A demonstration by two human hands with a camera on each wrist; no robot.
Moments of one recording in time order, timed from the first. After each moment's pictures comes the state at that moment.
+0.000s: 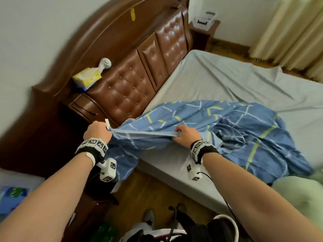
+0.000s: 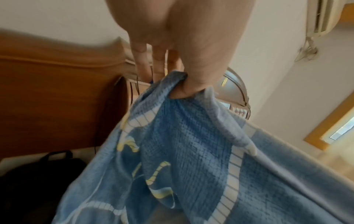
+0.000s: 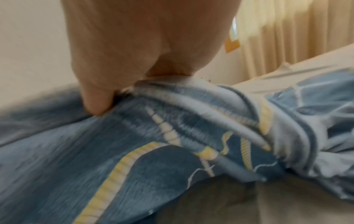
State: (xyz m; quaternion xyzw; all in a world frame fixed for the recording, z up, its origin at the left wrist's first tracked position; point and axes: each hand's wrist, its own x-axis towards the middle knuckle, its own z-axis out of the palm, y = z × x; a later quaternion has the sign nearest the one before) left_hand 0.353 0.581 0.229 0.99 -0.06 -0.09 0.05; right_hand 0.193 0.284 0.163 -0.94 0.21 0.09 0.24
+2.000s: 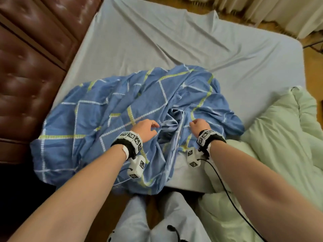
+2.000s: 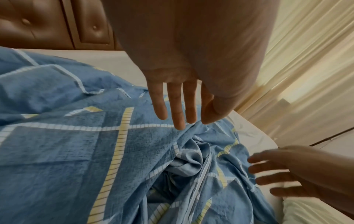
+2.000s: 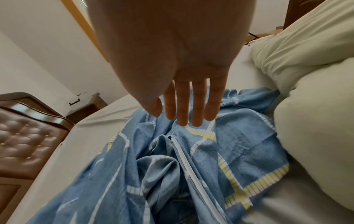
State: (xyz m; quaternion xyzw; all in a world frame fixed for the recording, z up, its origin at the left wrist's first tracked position) left_hand 0.171 0.106 0.070 0.81 -0.40 -0.41 0.13; right_hand -0.011 -0.078 0.025 -0.74 0.57 0.16 0.32
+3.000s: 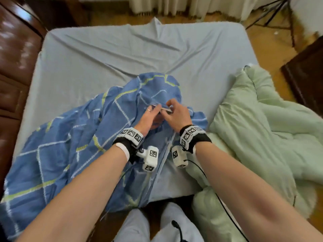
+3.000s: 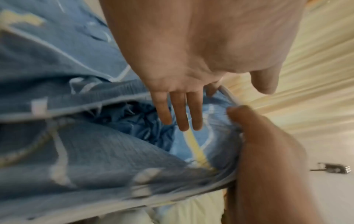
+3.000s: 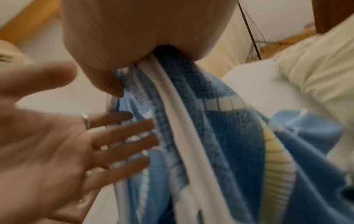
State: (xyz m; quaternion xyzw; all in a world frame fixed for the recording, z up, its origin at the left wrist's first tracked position) left_hand 0.043 -0.070 0.128 0.65 -0.22 -0.58 0.43; right_hand -0.072 -0.143 0.094 -0.77 0.50 -0.21 0.34
